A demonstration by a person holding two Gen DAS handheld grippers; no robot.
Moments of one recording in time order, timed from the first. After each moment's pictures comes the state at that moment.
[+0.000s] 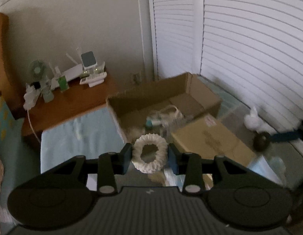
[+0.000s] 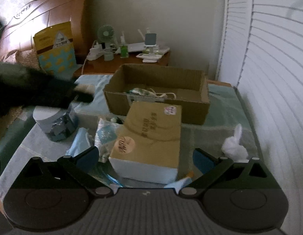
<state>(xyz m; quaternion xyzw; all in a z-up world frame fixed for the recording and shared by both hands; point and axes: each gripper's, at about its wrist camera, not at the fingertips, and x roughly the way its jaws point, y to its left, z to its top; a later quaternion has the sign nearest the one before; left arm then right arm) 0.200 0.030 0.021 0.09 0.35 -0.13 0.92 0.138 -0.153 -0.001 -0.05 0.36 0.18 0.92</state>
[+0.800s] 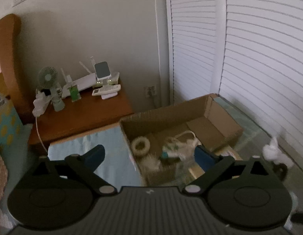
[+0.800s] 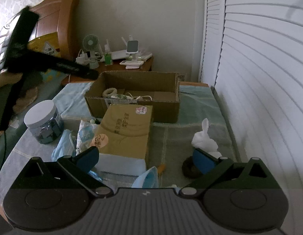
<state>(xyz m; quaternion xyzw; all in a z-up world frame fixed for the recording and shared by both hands) 0.223 0.032 0.028 0.06 0.32 -0.08 0.94 0.119 -0.195 0.009 -0.03 0.34 0.15 0.93</state>
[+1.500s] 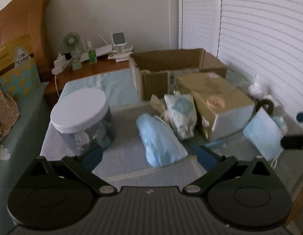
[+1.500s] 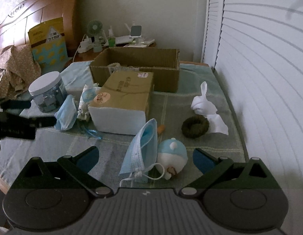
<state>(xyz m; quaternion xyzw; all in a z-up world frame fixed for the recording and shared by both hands) 0.081 0.035 -0.045 0.04 0.34 -0.03 0.94 0.079 -0.206 -0.028 -0.04 0.36 0.16 0.92</state>
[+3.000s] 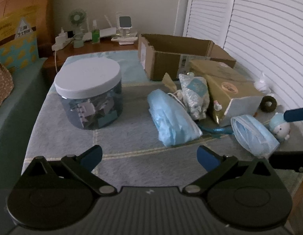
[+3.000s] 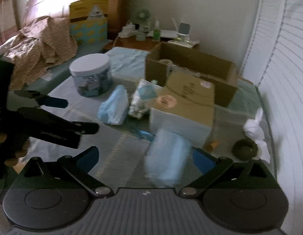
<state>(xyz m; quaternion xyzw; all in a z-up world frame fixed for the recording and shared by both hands) 0.075 0.068 -0.068 -0.02 0.37 -0.05 0.93 0.075 -0.134 -0.022 -0.12 0.38 0.25 0.88</state>
